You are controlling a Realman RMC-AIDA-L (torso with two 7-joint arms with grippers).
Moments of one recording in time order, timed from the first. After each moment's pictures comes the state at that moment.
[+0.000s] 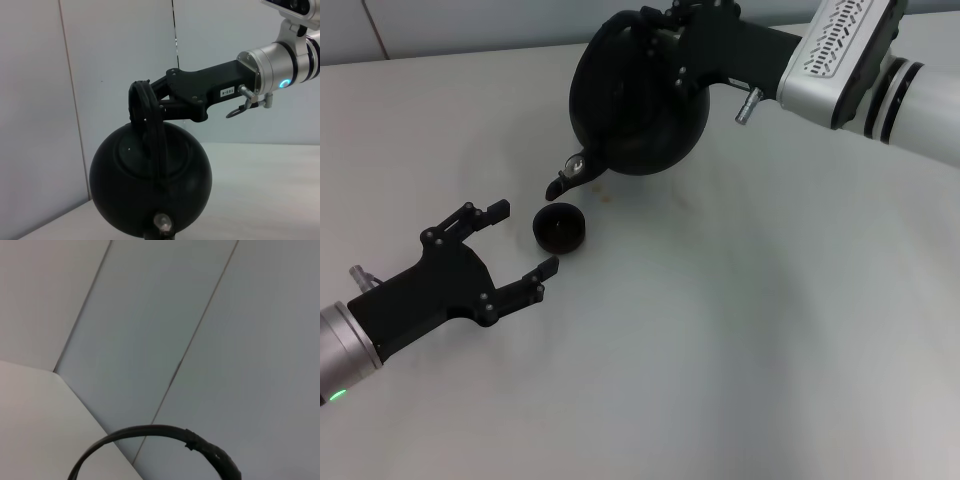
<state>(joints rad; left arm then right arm) -0.43 -2.07 0.99 0.21 1.39 1.38 -0.52 0.65 2.09 -1.25 -0.53 -1.14 -0.90 0.57</state>
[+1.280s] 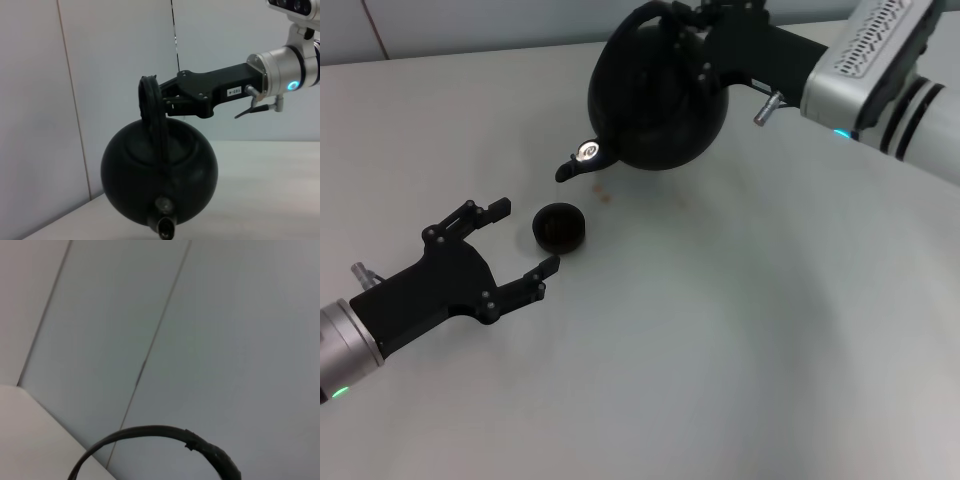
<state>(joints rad) -0.44 -2.08 0.99 0.21 1.39 1.37 -0.51 0.61 2.09 -1.25 -0.47 -0.99 -0.92 0.52</state>
